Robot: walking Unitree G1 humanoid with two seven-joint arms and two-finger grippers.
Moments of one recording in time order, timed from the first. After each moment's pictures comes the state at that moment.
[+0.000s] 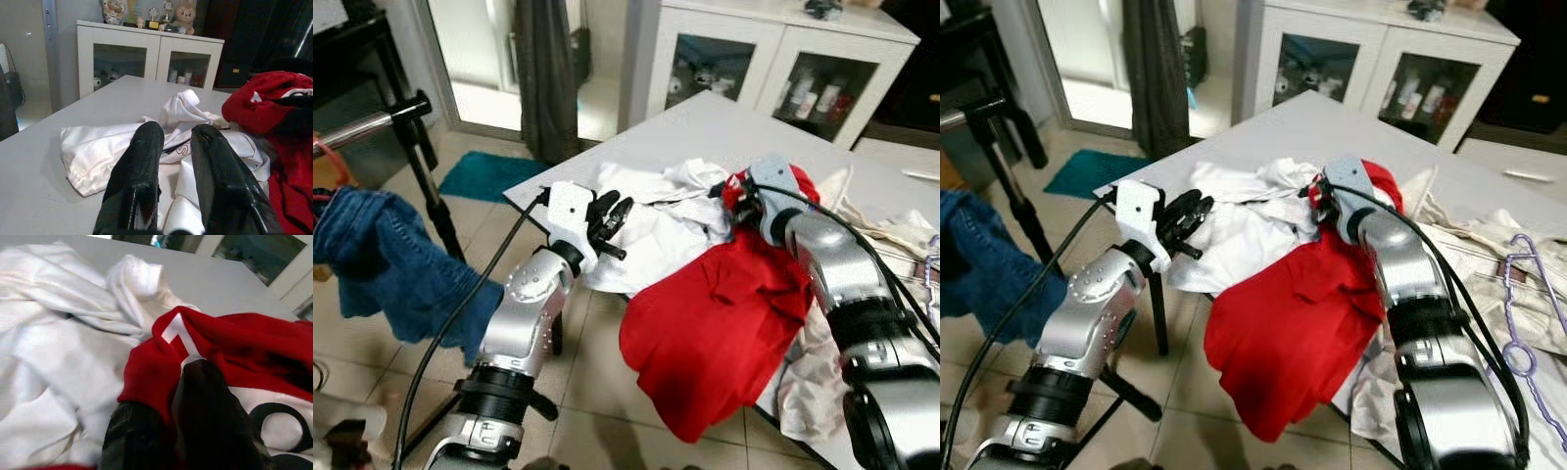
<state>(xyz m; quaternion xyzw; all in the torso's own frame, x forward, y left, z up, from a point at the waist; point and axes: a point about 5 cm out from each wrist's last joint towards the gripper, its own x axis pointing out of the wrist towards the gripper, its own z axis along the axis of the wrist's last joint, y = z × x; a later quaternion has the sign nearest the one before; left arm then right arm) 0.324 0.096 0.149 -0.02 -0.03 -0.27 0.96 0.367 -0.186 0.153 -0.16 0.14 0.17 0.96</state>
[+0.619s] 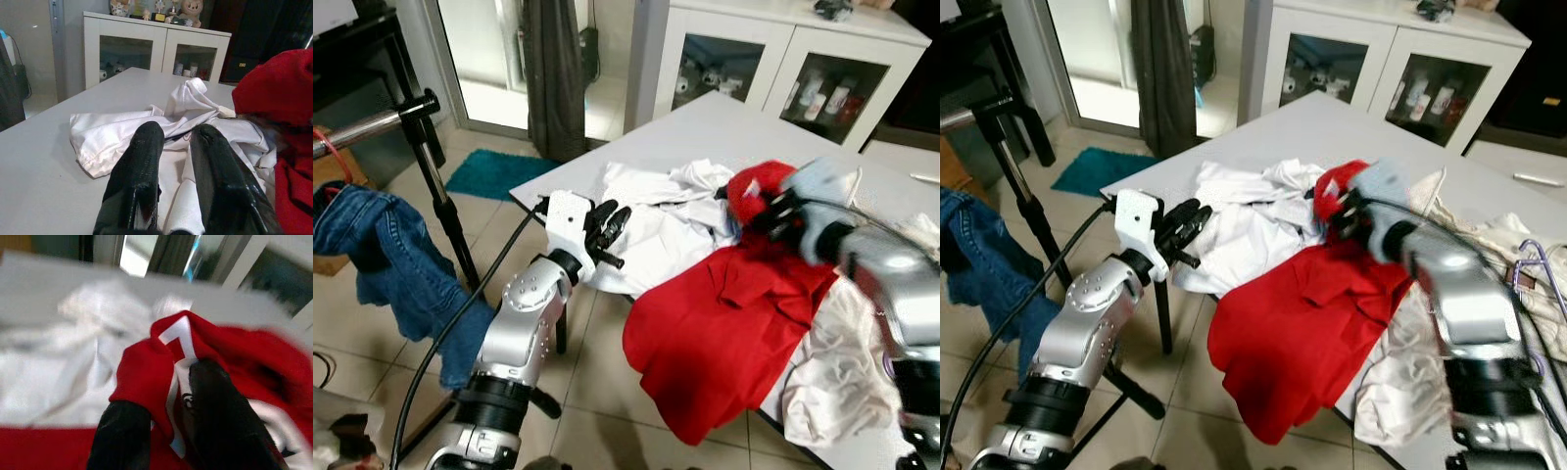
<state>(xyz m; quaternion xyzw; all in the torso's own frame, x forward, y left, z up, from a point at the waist) 0.318 0.098 0.142 -0.02 -0.03 -0.27 0.96 0.312 -0.207 0.200 -0.14 0.08 0.22 0.96</state>
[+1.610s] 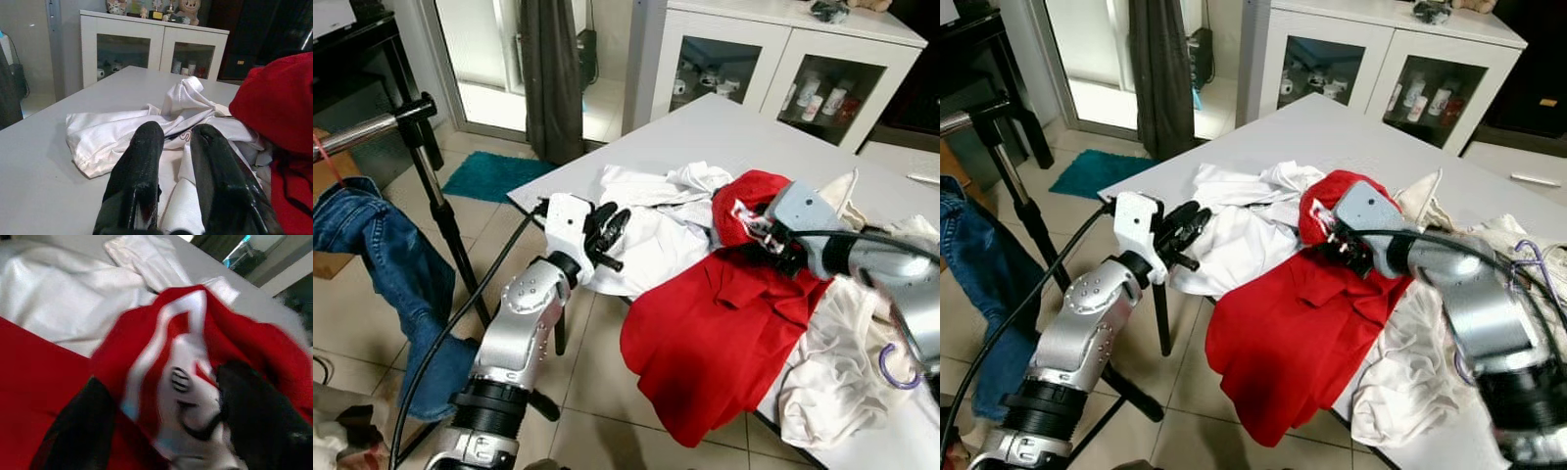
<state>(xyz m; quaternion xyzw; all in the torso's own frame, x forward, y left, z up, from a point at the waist) 0.316 0.099 0.139 -0.02 -0.02 -0.27 0.96 0.303 -0.206 0.196 -0.33 0.13 0.32 0.88</state>
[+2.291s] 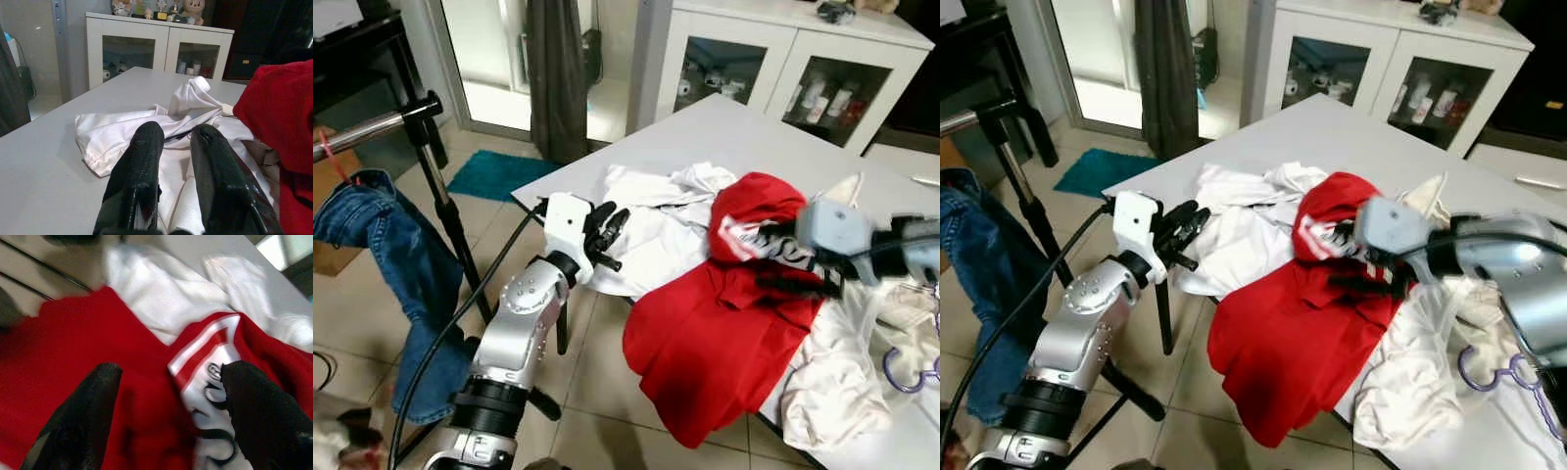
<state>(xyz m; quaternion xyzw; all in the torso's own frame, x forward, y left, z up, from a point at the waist) 0.316 0.101 0.140 -0.01 -0.02 -0.27 0.96 0.276 -0.221 0.214 -0.32 0.14 0.51 0.79</state>
